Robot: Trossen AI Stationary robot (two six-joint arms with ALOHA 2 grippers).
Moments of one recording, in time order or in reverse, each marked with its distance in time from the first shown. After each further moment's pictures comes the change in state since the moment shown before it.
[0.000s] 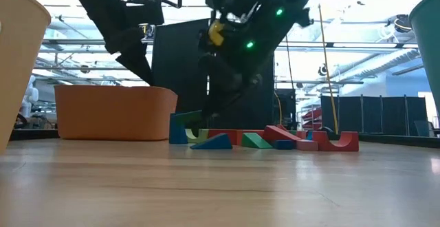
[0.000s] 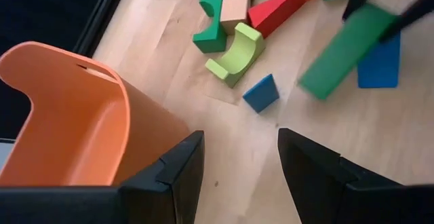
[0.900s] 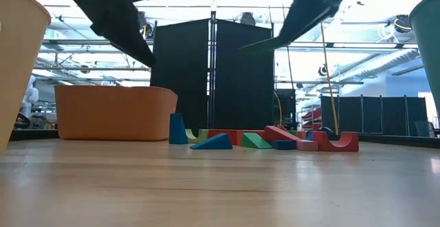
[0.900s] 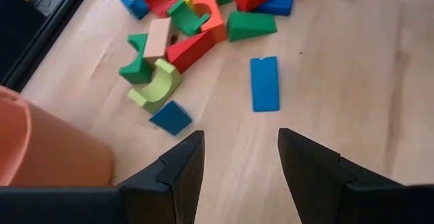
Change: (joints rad) left arm -0.213 0.000 0.000 0.116 -0.010 -0.131; right arm 0.309 -0.340 0.001 -0.599 0.288 0.372
